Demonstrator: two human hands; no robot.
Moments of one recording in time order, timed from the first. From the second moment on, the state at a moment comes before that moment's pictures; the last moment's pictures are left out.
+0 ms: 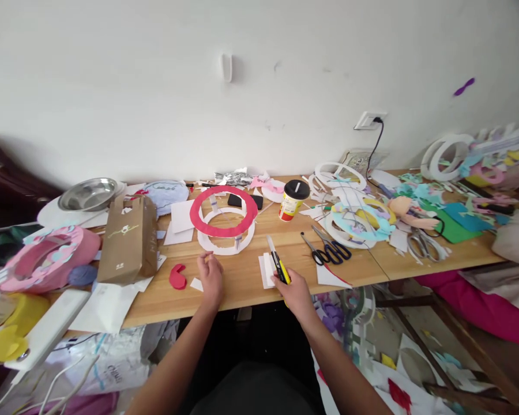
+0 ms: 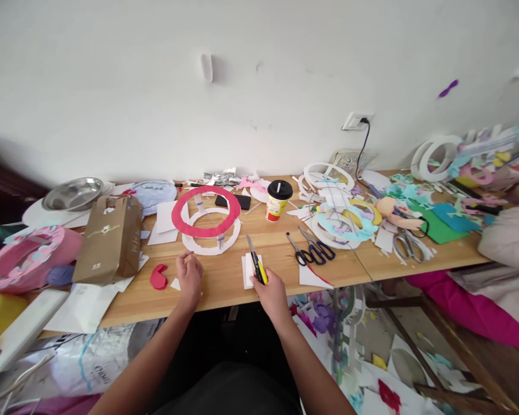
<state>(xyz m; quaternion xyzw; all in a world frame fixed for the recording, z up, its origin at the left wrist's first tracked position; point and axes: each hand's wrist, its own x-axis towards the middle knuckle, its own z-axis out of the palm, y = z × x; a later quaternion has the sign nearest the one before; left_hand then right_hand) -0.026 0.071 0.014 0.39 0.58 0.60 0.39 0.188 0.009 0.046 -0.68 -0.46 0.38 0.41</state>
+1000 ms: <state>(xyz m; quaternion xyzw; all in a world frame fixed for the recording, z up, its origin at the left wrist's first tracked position) 0.022 0.077 0.012 0.87 0.39 0.17 0.24 0.230 0.011 0.009 -0.65 -0.58 0.30 0.39</state>
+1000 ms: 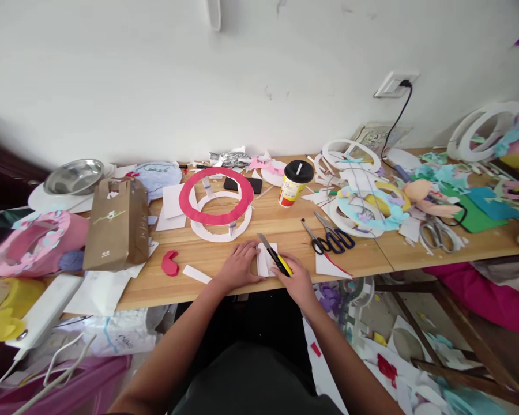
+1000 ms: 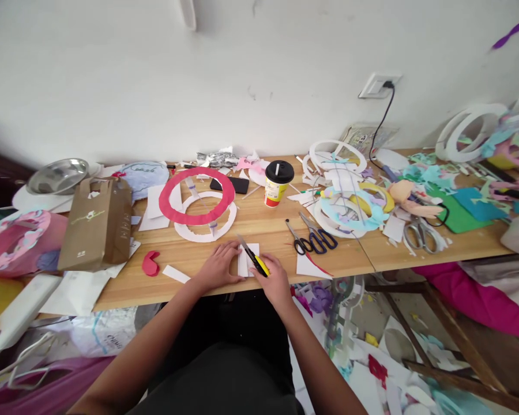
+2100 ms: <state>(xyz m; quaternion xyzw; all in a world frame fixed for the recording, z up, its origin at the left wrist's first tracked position) 0.010 0.109 0.000 0.88 0.28 0.29 0.25 0.208 -0.010 -0.001 -0.66 -0.64 0.25 0.30</state>
